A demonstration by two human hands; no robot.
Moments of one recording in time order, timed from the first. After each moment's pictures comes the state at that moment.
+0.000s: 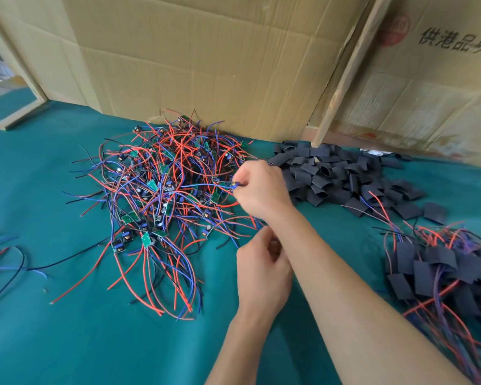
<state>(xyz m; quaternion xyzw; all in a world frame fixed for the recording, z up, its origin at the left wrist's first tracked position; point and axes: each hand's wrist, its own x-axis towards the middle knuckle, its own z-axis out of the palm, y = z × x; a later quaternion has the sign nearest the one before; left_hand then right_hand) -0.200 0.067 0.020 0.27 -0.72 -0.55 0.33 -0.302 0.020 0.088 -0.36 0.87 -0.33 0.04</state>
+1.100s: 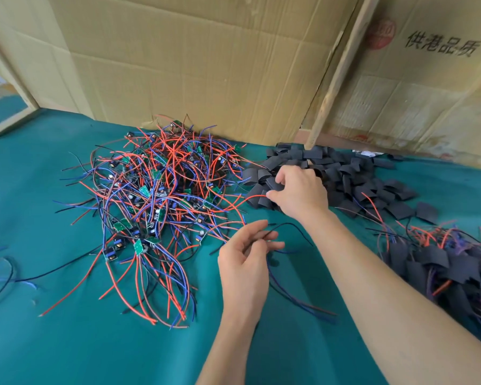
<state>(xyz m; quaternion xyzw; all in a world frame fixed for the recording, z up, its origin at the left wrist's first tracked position) -0.200 0.062 0.027 0.27 -0.50 -0.74 0.37 -0.370 0.063 0.071 -0.28 0.94 -0.21 -0.06</state>
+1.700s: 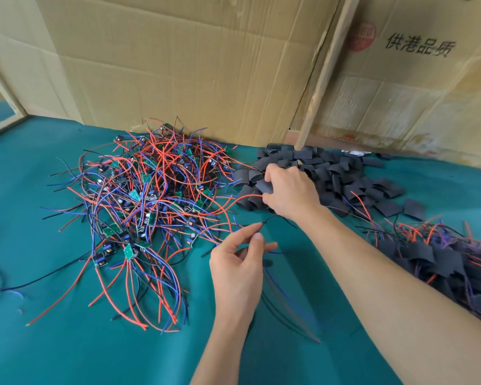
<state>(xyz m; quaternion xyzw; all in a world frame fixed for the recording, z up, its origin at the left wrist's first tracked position) -0.199 0.065 0.029 0.28 -0.55 -0.70 0.37 -0.370 0.068 0.082 -0.37 0.92 -0.11 -0.08</state>
